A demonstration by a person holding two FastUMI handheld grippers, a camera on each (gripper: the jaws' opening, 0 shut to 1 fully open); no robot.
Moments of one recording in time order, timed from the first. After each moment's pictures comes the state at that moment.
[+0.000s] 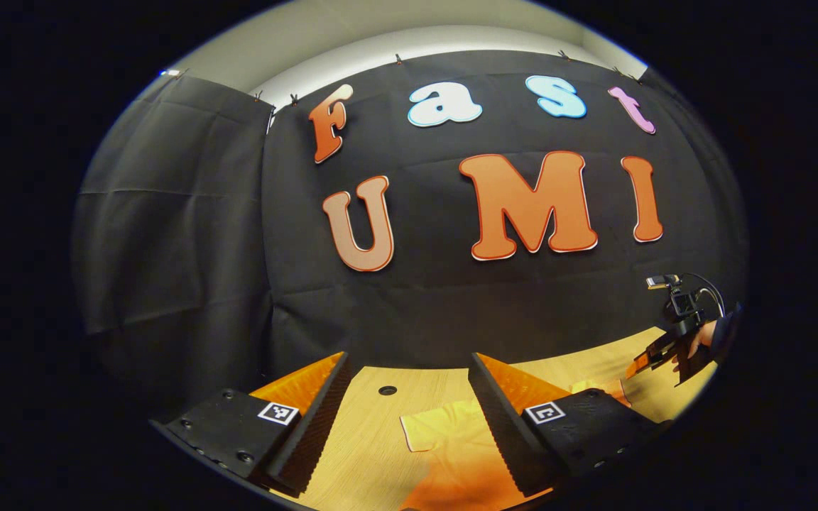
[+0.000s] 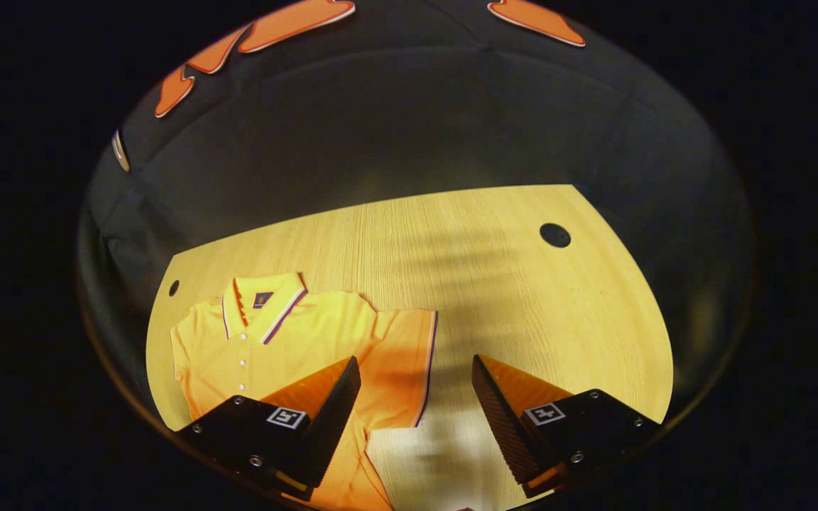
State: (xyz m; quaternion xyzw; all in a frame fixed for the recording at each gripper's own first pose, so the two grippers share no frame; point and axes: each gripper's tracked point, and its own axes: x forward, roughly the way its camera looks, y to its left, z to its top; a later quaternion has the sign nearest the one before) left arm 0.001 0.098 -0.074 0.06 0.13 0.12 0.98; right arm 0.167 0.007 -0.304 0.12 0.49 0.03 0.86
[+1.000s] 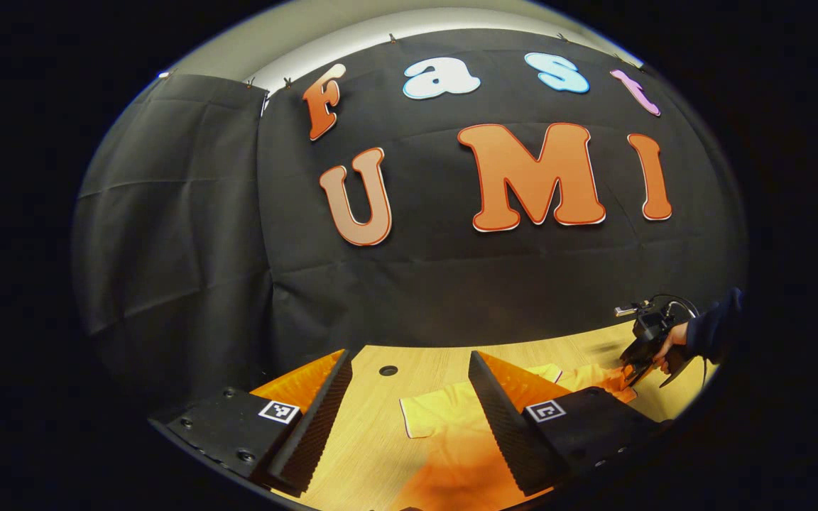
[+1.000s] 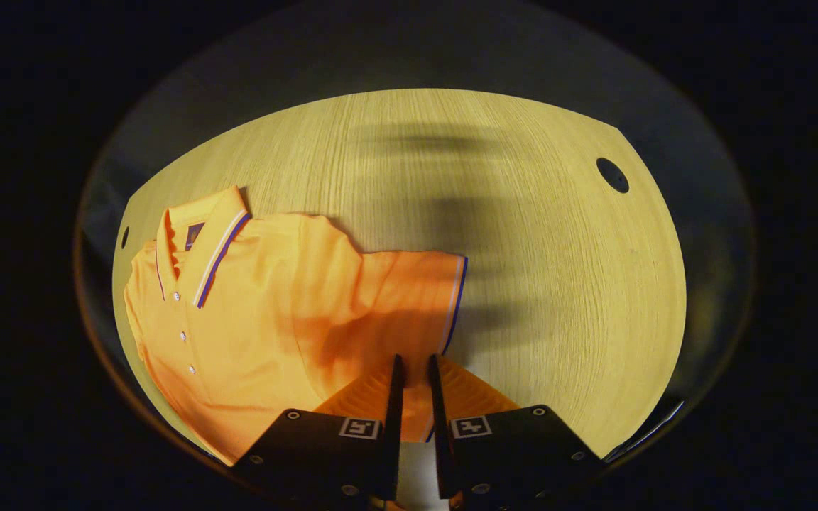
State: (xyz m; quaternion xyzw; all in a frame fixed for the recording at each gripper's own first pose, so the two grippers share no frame) left arm 0.020 0.084 -0.104 0.05 0.18 0.13 0.97; right arm 0.163 0.036 -0.380 0.05 0.64 0.04 0.77
